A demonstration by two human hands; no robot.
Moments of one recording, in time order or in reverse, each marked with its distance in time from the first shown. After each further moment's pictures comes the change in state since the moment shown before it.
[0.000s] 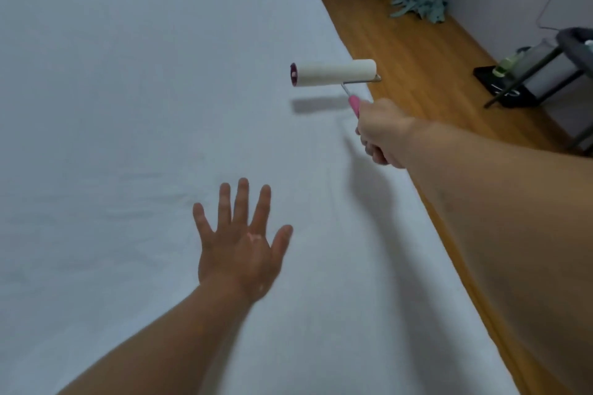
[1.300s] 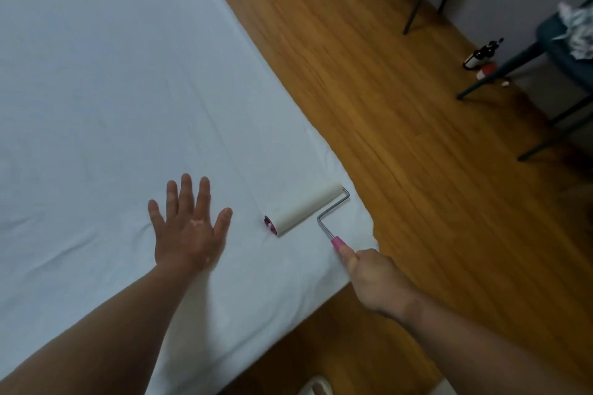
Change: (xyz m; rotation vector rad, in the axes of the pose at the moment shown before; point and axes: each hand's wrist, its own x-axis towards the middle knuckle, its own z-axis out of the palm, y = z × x) left_hand -0.338 0.064 0.009 -0.012 -0.153 0.170; right_hand -0.478 0.432 -0.114 -0.378 -0.226 0.295
